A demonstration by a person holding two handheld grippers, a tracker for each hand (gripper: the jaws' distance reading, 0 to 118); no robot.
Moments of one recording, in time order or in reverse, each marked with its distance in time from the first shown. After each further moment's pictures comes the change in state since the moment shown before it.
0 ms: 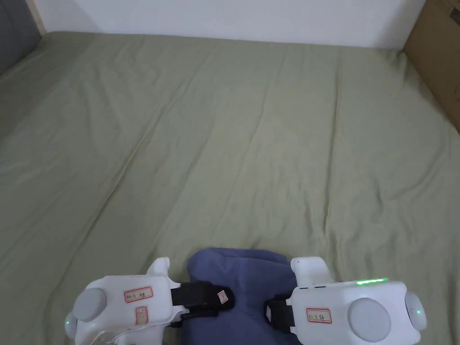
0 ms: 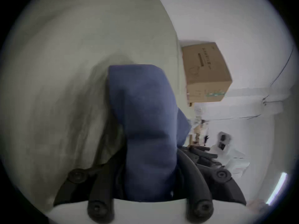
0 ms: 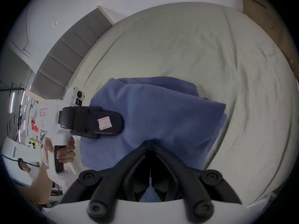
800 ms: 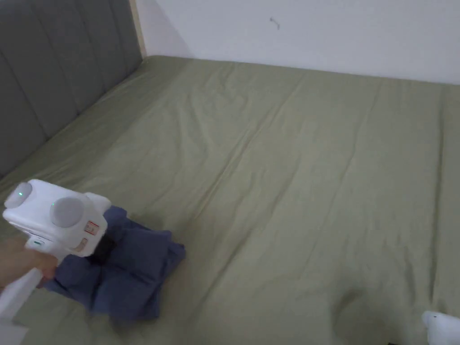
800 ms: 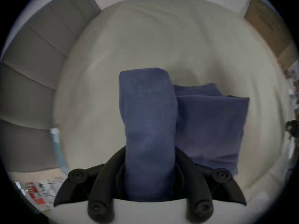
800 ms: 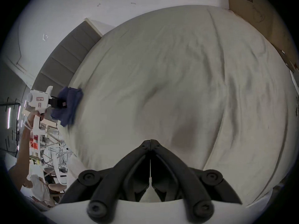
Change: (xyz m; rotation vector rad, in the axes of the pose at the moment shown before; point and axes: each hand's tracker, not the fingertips) left arm 0.004 0.173 0.212 -0.012 1.232 -0.501; right arm 0.009 0.028 -0.001 0.070 -0.056 -0.104
